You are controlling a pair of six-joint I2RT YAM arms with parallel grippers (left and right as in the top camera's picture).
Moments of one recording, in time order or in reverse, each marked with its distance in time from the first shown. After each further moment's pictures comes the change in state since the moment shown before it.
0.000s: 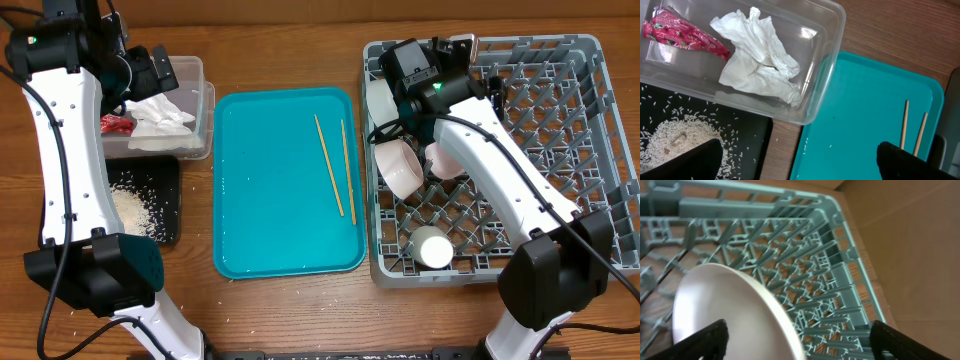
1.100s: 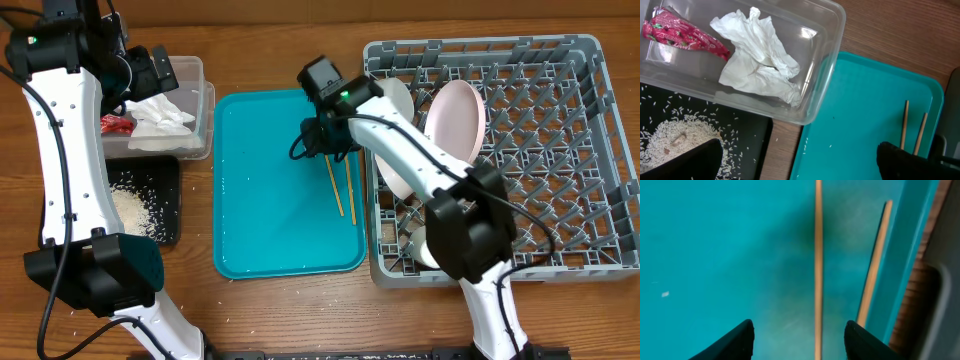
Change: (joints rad) left arm 0.000 0.000 0.000 0.000 0.000 0.000; right arm 0.192 0.386 0.246 0.109 -0.979 -0.013
